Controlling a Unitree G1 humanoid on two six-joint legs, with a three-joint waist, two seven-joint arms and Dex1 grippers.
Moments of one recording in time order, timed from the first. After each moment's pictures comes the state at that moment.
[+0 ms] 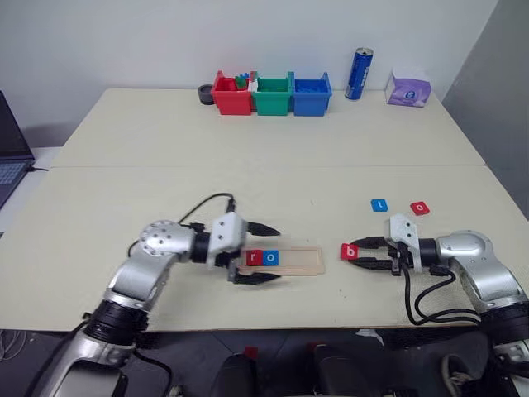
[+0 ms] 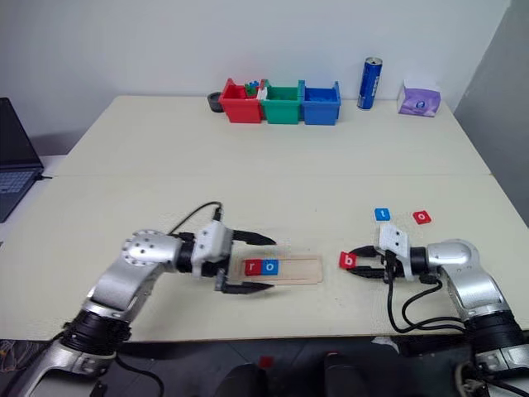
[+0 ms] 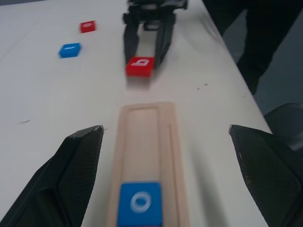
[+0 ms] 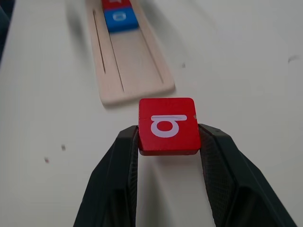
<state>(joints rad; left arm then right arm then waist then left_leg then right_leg) -0.38 0.68 -0.15 -0.04 -0.33 0.12 -1.30 -0.33 -0.72 0.11 0.03 0.29 0.22 1.22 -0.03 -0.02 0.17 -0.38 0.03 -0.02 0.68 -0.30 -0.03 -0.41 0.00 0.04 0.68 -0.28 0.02</state>
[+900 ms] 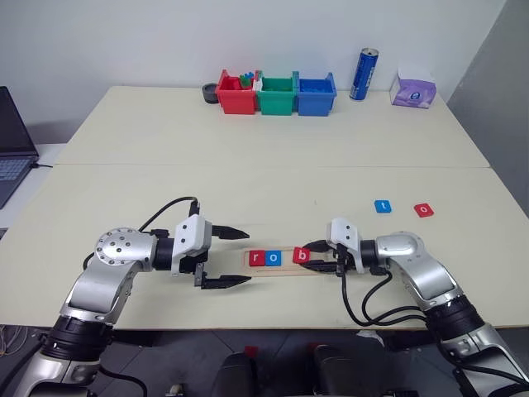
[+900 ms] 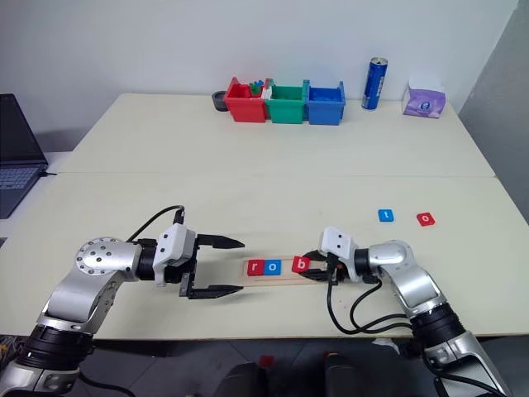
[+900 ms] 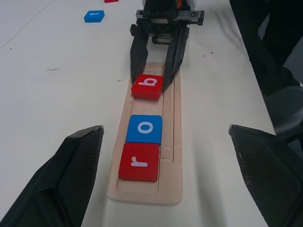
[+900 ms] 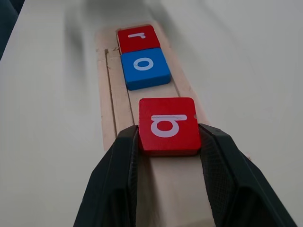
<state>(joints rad) -0.26 0.75 -0.06 -0.09 -0.35 0.13 -1.31 -0.44 -0.48 0.32 0.08 0.14 0.26 1.09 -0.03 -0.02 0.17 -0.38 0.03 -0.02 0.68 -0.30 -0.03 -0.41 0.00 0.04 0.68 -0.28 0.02</state>
